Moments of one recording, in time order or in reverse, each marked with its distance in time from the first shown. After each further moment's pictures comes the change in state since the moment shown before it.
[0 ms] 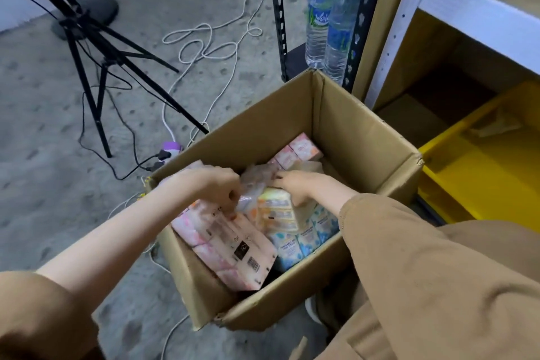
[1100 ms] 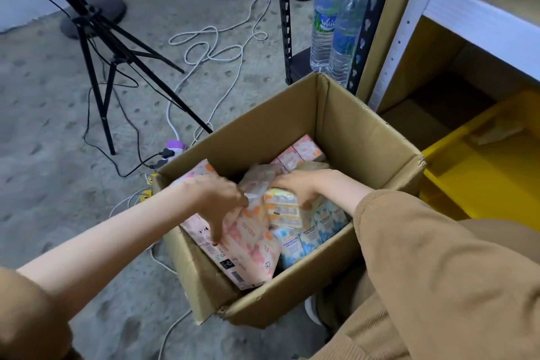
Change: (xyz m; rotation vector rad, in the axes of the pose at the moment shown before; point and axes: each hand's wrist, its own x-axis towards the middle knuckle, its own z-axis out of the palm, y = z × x) left_hand -0.031 0.004 0.014 0.252 -0.041 0.137; right_hand -0.010 -0.004 -0.012 -0.036 -0.079 -0.047
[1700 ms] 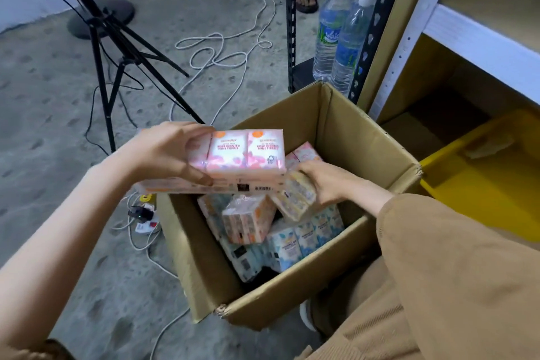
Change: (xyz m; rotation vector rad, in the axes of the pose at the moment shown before) left_hand -0.072 -0.047 -0.004 -0.555 0.703 -0.278; right_hand -0.040 0.028 0.010 0.247 0.434 0.021
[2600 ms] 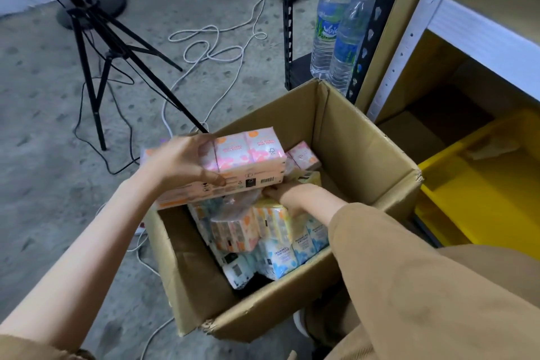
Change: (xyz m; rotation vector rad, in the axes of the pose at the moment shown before) left_hand 0.036 0.012 0.039 -0.139 -0.010 -0.211; right_hand 0.043 -0.035 0.027 -0.364 -0.365 0.030
